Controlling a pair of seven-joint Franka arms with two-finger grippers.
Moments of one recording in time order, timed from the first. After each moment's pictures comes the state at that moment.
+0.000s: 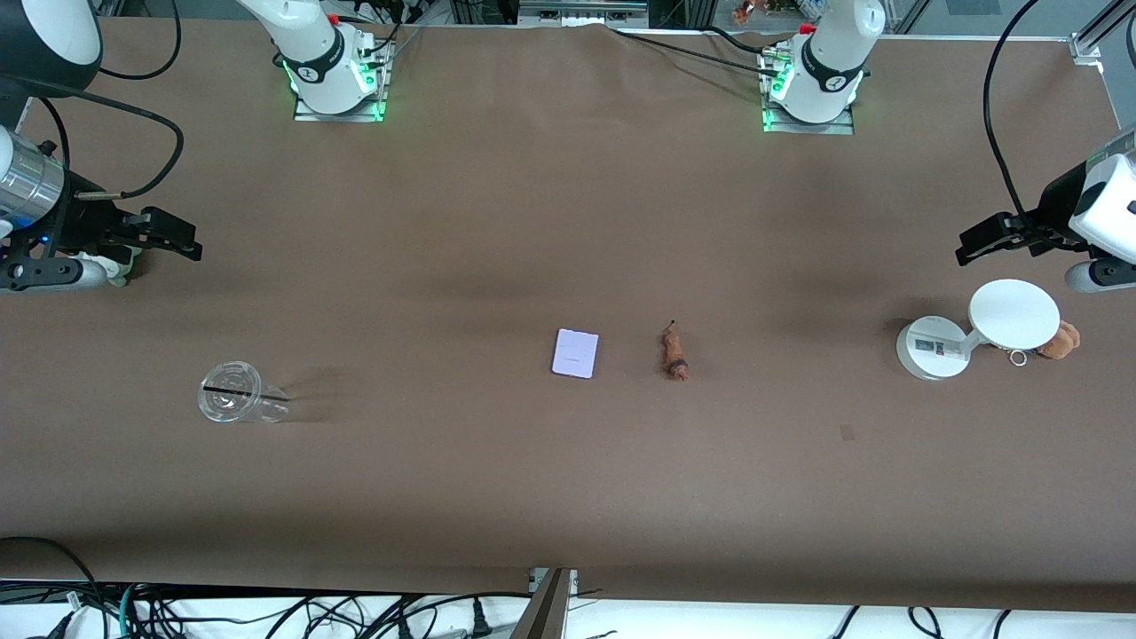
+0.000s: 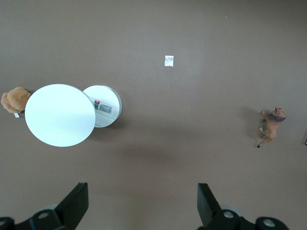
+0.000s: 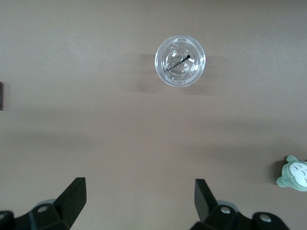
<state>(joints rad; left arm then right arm) 0.02 0.07 0.00 -1.62 -0.01 1.63 -0.14 -0.01 0.11 0.03 -1.60 0.05 1.66 -0.03</state>
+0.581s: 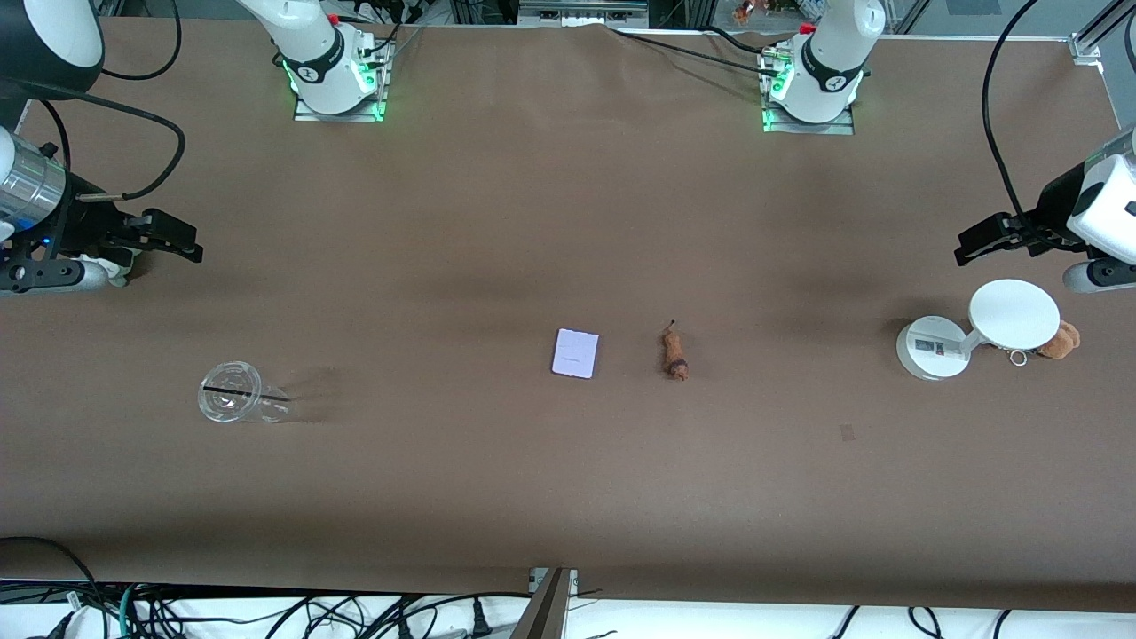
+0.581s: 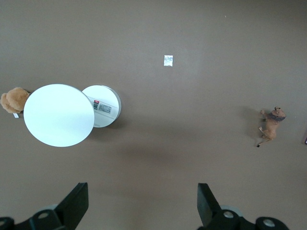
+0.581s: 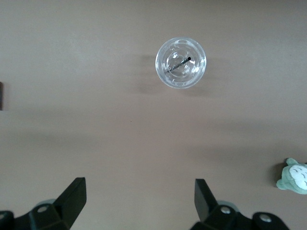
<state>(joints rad) 0.02 0.07 0.00 -1.62 -0.01 1.63 -0.15 -0.01 0.11 0.03 -1.60 0.05 1.66 -0.04</state>
